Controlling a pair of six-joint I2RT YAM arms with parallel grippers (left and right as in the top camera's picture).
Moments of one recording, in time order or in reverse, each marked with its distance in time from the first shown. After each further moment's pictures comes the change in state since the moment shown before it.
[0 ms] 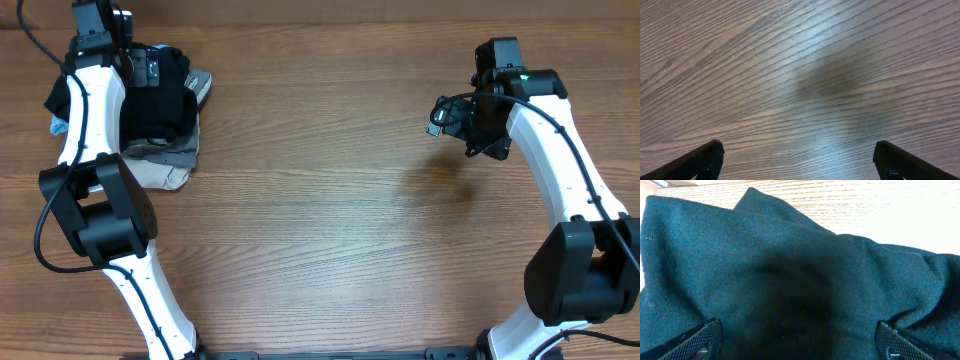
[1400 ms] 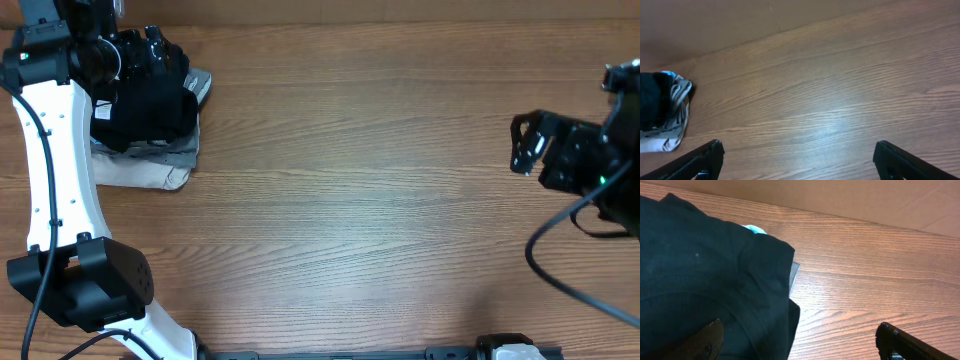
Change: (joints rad) left arm 0.000 -0.405 -0.045 -0.326 0.496 -0.238; right arm -0.001 -0.589 0.452 -0.441 0.052 -0.127
